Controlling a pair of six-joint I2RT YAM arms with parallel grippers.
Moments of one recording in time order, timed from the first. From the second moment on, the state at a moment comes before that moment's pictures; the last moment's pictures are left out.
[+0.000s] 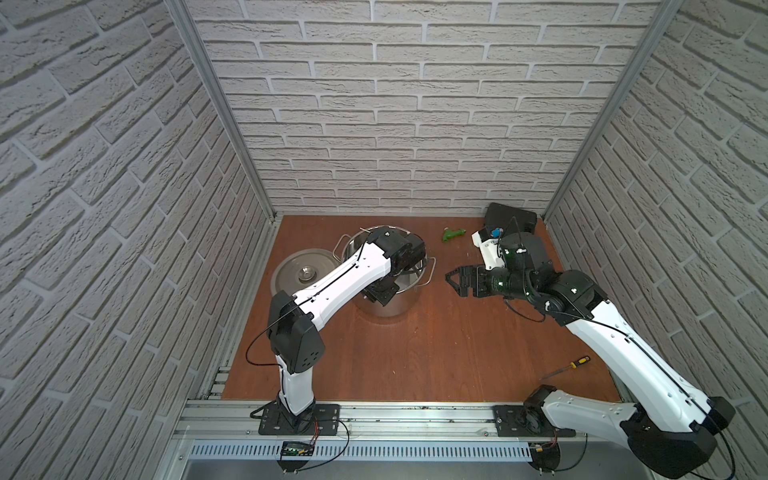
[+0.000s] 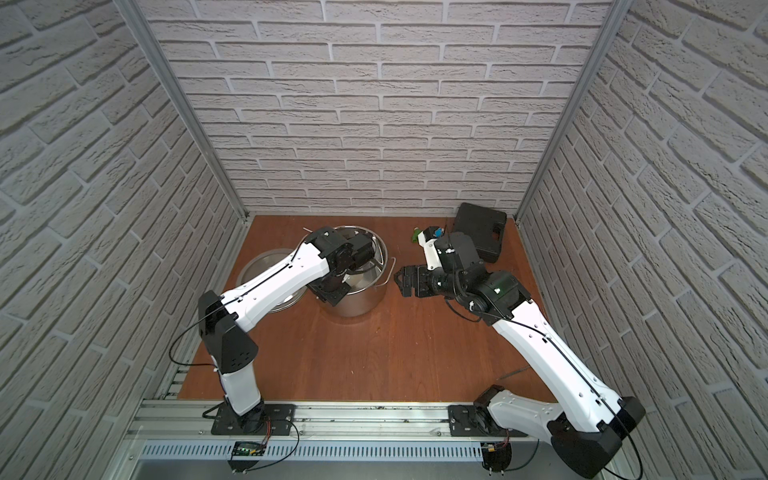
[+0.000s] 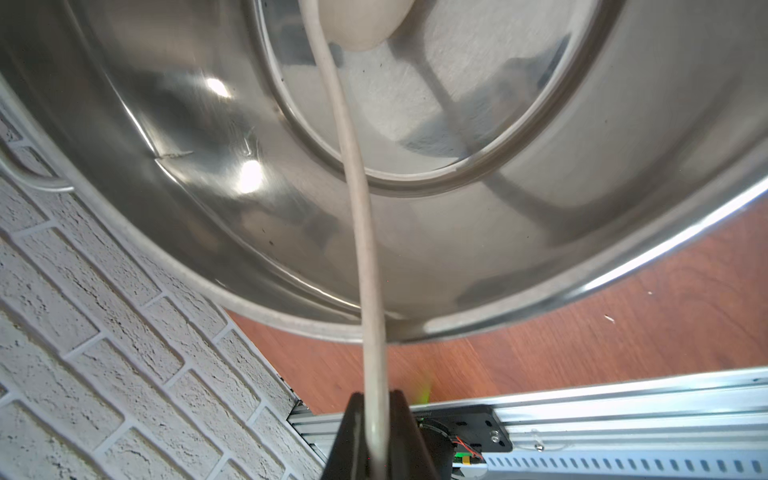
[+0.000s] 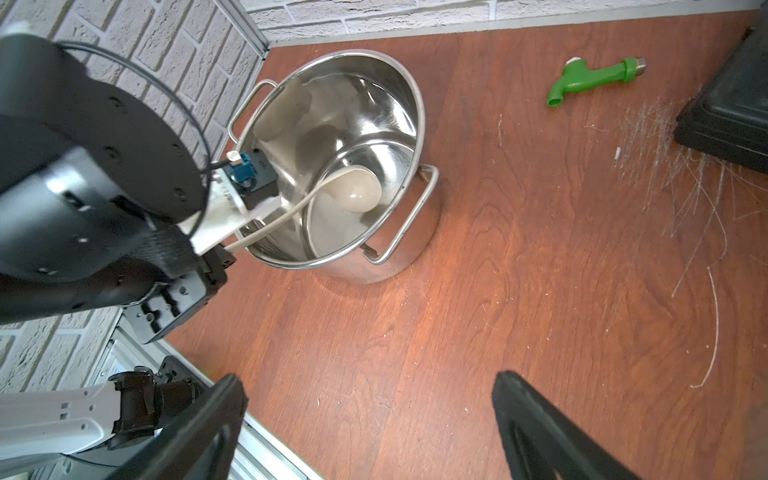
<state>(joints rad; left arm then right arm) -0.69 1.82 1.83 -1.70 -0.34 -0.21 0.54 1.14 1.35 -0.94 -0.08 0.44</state>
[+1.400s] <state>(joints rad) -0.62 1.83 1.85 -1.70 -0.33 -0.27 0.55 1.28 1.44 -0.99 -0.05 0.35</state>
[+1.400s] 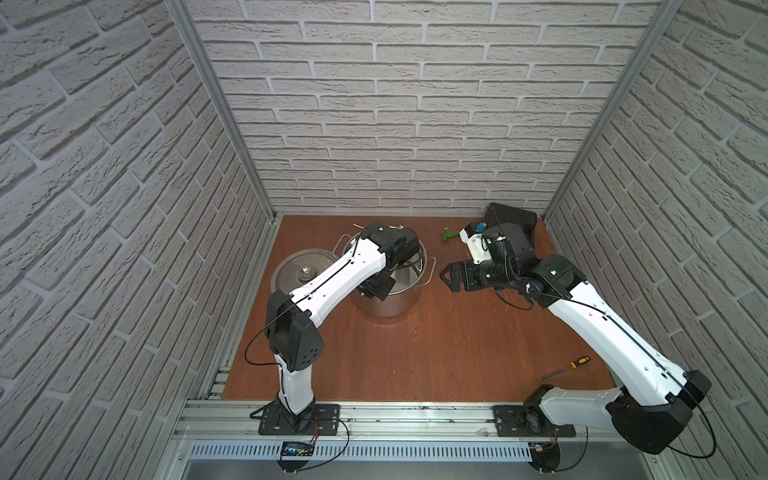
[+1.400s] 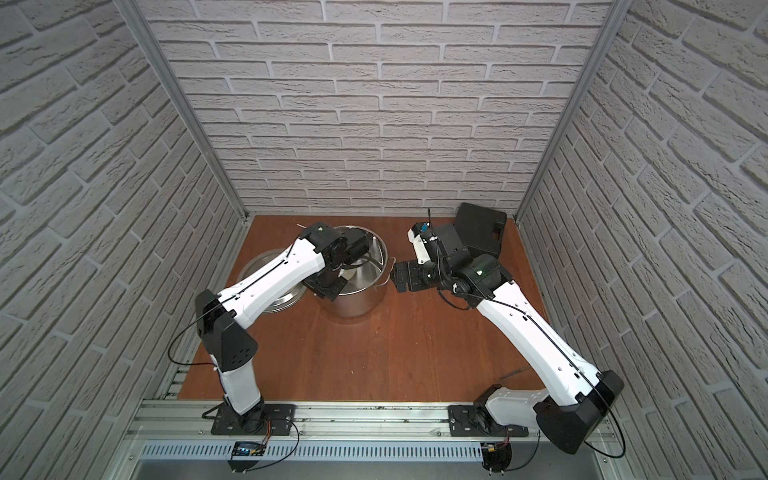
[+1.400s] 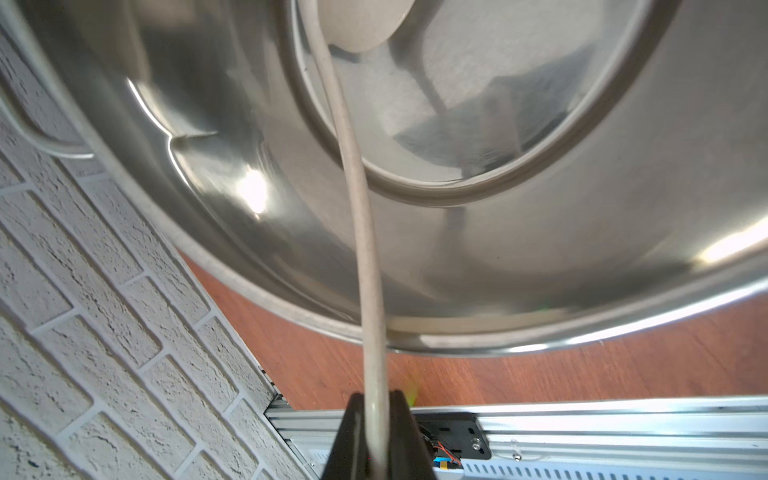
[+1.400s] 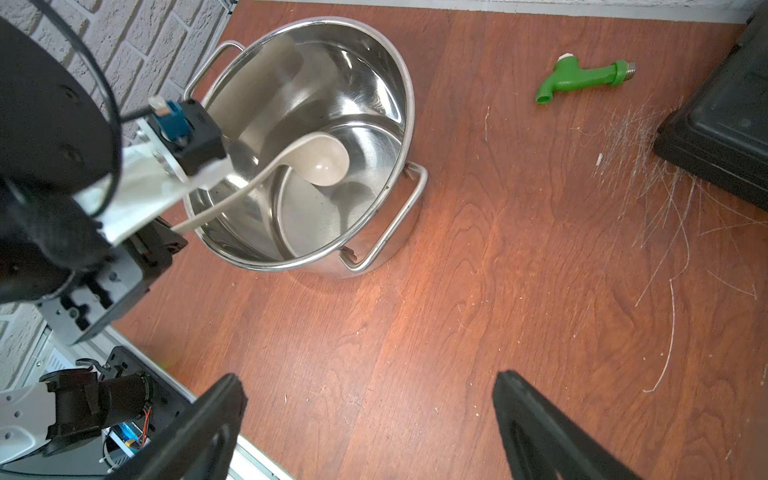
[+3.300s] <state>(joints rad) -0.64 2.00 2.08 -1.70 -0.40 -0.24 0.55 1.18 1.33 -0.87 -0.02 0.34</state>
